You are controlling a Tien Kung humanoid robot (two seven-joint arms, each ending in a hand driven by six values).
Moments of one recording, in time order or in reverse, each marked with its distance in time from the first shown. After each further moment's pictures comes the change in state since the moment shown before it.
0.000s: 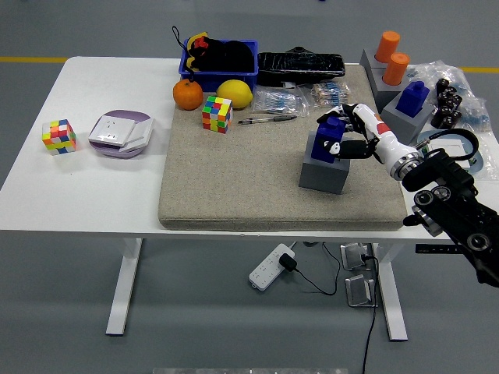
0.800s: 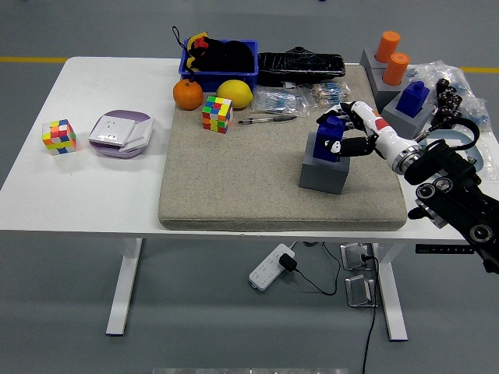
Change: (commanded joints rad) left arm -0.003 -0.002 -0.002 0.001 -0.001 -0.001 0.000; right arm 0.063 -0.033 -0.086 -0.013 0.007 0.032 -0.022
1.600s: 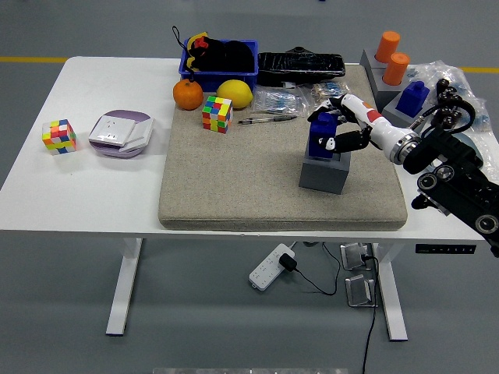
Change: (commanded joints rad) left arm -0.001 0.000 -0.005 -0.001 0.000 -0.001 0.000; right arm 0.073 -0.043 -0.063 0.039 -0.010 0.047 -0.028
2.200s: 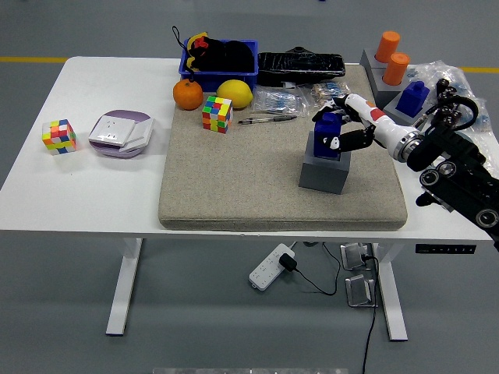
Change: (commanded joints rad) left arm -0.002 -0.002 0.004 0.001 0.000 -0.001 0.000; right arm 0.026 0.008 -0.049 -0.071 0.028 -0.009 0.039
